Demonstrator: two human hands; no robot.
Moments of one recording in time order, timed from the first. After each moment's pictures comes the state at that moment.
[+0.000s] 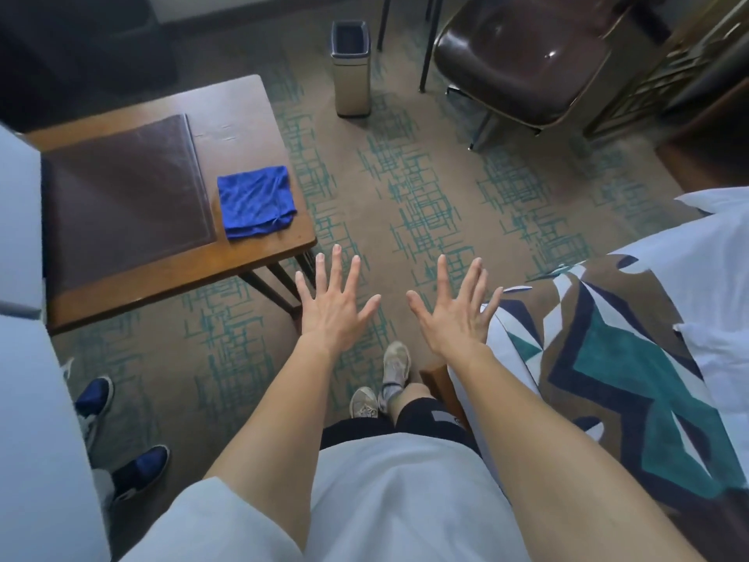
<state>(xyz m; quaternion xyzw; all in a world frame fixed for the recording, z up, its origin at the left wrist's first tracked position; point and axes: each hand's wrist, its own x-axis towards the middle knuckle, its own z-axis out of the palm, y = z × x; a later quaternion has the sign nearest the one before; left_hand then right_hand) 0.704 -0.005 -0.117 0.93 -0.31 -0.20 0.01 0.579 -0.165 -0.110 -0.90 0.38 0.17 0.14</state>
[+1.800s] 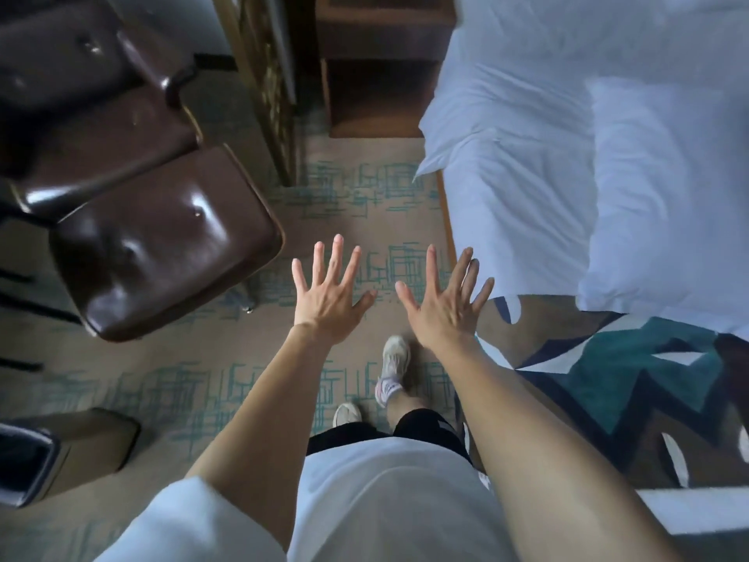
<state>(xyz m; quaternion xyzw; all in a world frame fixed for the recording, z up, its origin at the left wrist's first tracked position) 0.932 -0.786 -0.112 0.55 -0.82 -0.16 -0.08 0.748 -0.721 -0.107 -0.52 0.84 0.03 0.15</state>
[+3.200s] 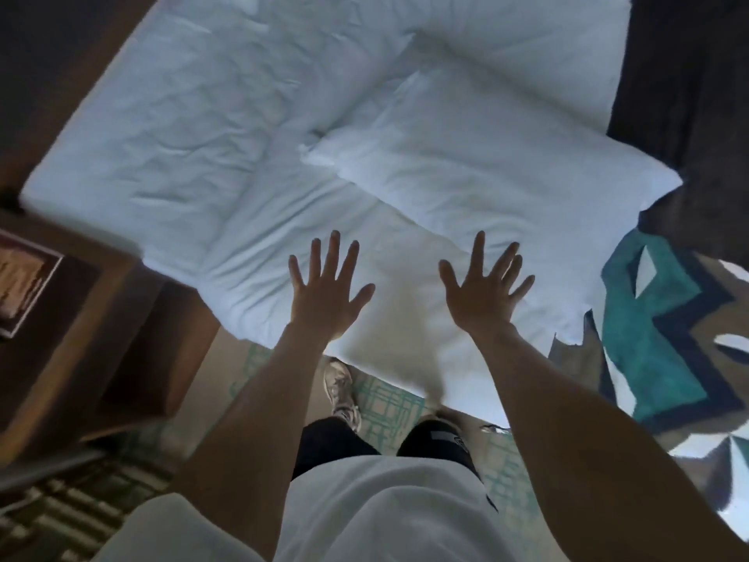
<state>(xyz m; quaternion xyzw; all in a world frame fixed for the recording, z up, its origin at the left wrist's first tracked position) 0.376 -1.255 -0.133 0.01 -0.99 -0.04 -0.14 0.335 -1.008 -0.140 0.11 0.97 -0.10 0.18</state>
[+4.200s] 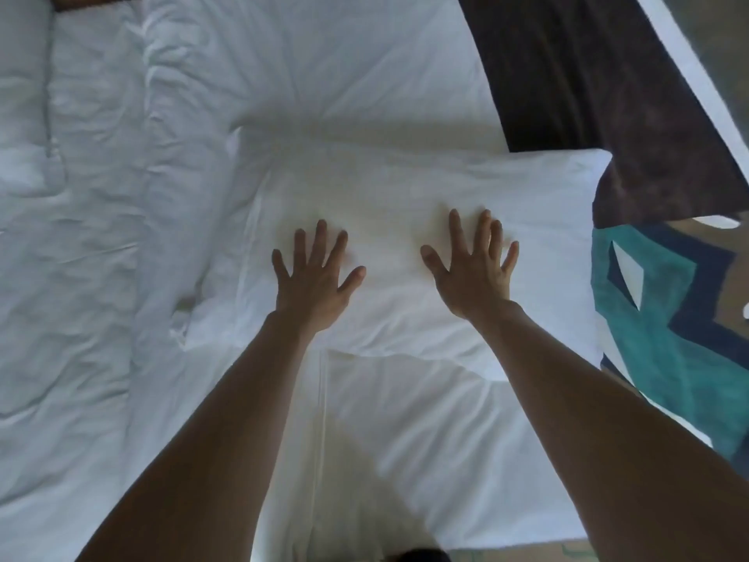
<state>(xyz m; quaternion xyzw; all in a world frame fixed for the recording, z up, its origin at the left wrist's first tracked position) 0.000 -1.141 -0.191 -0.19 -0.96 -0.02 -0.20 0.076 -0.912 -0.204 0.24 0.95 -0.14 0.13</state>
